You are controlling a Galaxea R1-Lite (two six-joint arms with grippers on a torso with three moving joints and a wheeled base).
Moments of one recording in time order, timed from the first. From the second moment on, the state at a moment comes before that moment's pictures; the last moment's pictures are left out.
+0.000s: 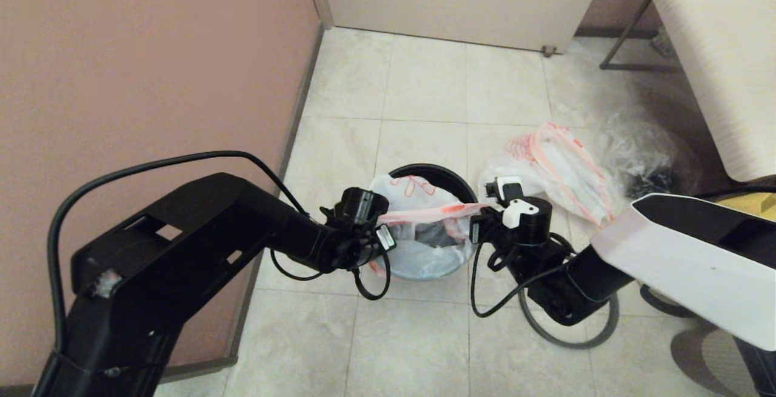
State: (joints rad) left arm -0.51 2.38 -1.45 -0.22 0.24 -0.73; right arm 0.48 2.36 -1.17 -1.10 -0.35 0.05
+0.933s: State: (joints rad) left arm -0.52 2.38 -1.45 -0.22 0.21 -0.73; right arm 0.49 2.31 -1.28 -0.94 -0.33 0.08
